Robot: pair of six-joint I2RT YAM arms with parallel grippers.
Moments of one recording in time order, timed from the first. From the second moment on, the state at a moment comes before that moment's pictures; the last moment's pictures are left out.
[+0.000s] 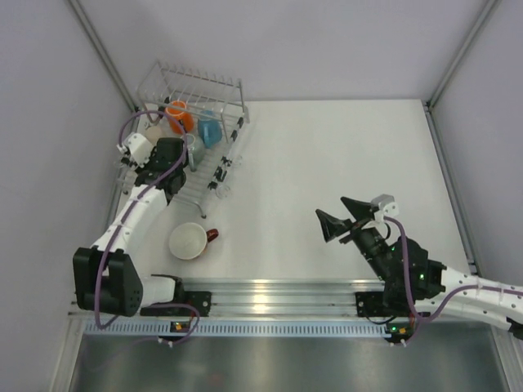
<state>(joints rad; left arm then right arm) -0.14 1.26 0.96 -0.42 -0.81 -0.79 1.27 0.40 0.35 0.24 0.74 0.07</state>
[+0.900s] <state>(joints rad) -0.07 1.53 0.99 -0.23 -0.87 -0.70 1.27 0.37 0.35 0.21 0.73 0.06</state>
